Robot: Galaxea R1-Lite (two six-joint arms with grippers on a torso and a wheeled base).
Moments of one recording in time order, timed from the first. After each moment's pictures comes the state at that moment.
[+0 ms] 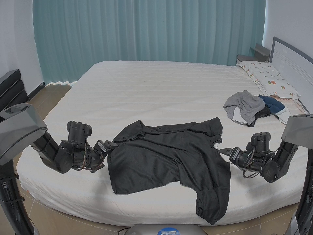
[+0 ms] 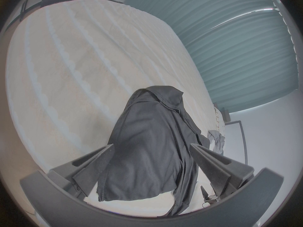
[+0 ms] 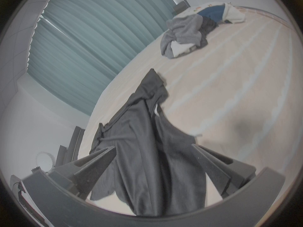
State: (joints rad) left arm -0.22 2.12 -0.77 -0.64 -0.18 -1.02; right arm 0.16 2.22 -0.55 -1.10 0.16 0.75
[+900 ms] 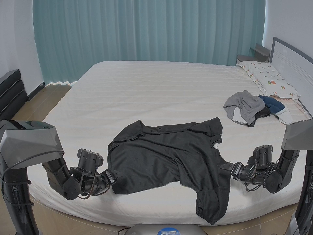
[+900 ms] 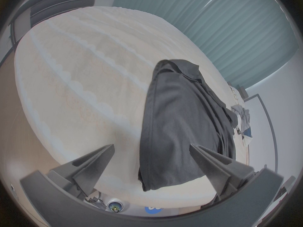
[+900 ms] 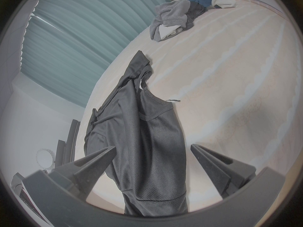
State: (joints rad) left arm -0.34 2.21 -0.56 -0.80 0.01 -0.86; right arm 0.15 2.25 -0.42 -1.15 0.20 0.74
